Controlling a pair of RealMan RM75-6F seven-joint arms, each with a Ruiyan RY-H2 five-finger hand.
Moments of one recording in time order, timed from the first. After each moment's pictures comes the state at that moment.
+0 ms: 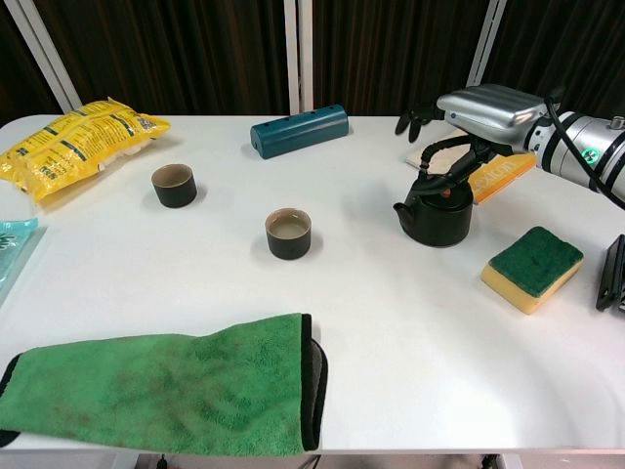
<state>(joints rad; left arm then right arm) -0.10 -1.35 0.03 -1.20 1.58 1.48 -0.21 0.82 -1.73 0.05 -0.79 -1.55 1.00 0.25</state>
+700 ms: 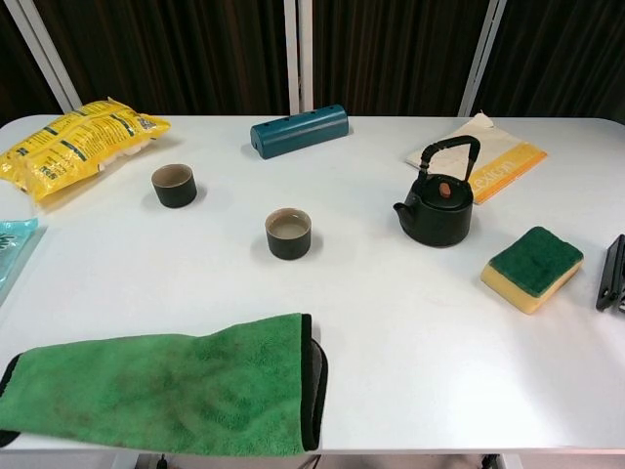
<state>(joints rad) -0.08 -1.33 0.03 -1.22 1.60 1.54 -0.19 0.22 -1.33 -0.07 -1.50 -1.43 1.58 -0.14</state>
